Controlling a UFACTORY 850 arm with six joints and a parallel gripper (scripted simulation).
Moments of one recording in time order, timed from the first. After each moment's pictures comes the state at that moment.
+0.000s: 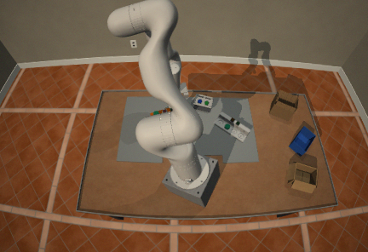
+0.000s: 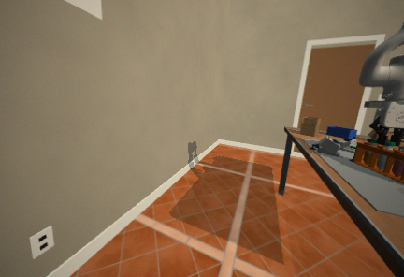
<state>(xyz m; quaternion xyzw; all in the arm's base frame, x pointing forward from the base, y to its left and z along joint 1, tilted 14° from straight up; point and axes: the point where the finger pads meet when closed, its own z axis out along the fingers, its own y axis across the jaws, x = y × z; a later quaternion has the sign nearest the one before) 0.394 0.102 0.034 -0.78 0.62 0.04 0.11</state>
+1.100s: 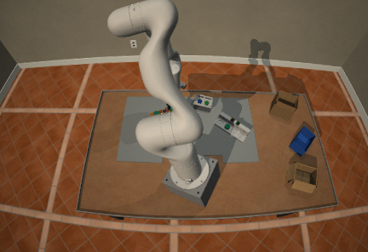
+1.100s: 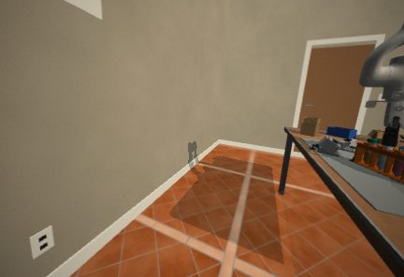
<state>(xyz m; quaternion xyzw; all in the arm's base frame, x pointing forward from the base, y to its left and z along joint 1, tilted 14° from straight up) 0.392 0.102 0.034 -0.97 0.20 -0.01 0.11</state>
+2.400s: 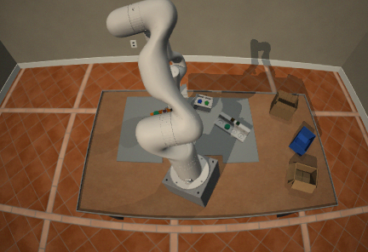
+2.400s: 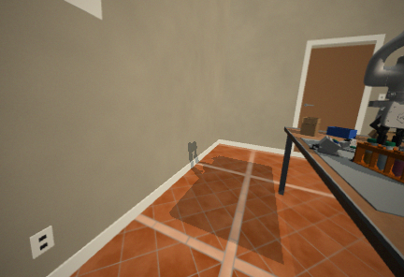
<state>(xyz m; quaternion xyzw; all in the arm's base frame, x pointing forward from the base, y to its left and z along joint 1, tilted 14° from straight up) 0.393 0.102 0.034 -0.74 0.66 0.02 0.12</state>
